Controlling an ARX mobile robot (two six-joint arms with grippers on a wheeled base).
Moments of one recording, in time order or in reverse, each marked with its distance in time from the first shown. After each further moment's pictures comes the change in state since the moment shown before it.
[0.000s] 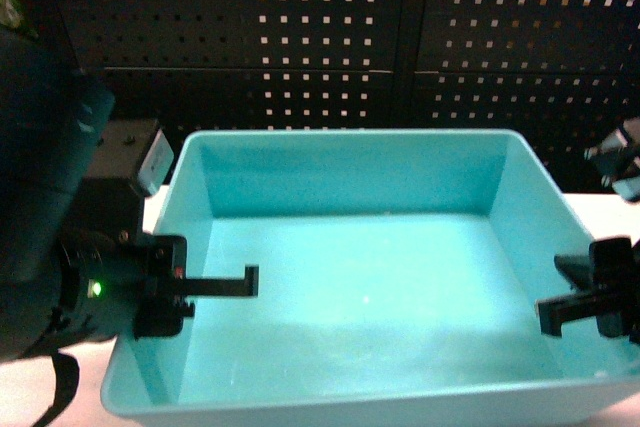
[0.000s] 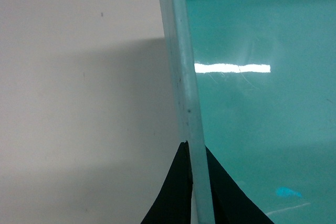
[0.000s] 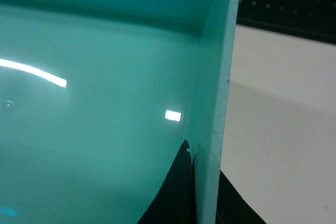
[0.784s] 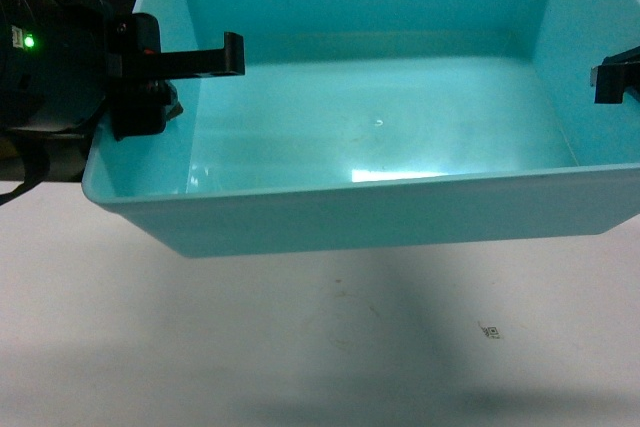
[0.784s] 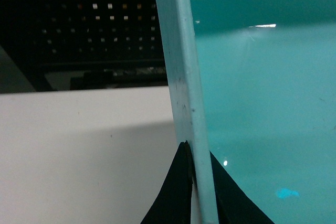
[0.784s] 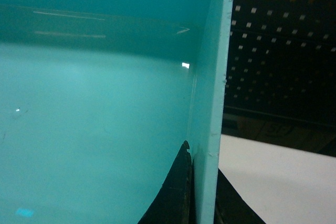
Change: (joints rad) left arm 0.014 -0.179 0.129 0.008 0.021 0.100; right arm -0.012 -0.231 0.163 -0.106 0.008 0.011
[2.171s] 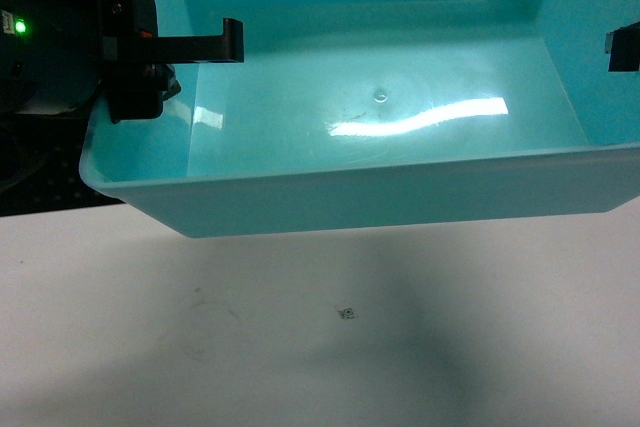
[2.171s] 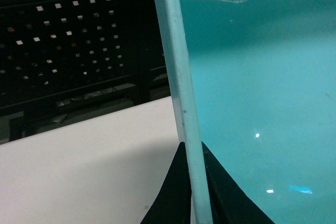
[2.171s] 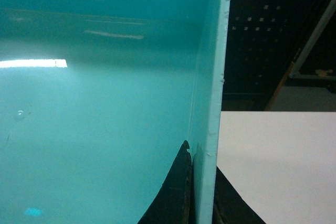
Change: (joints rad) left arm -0.002 -0.015 -0.013 0.045 -0.017 0.045; right arm 0.006 -0.031 0.000 0.013 0.009 0.004
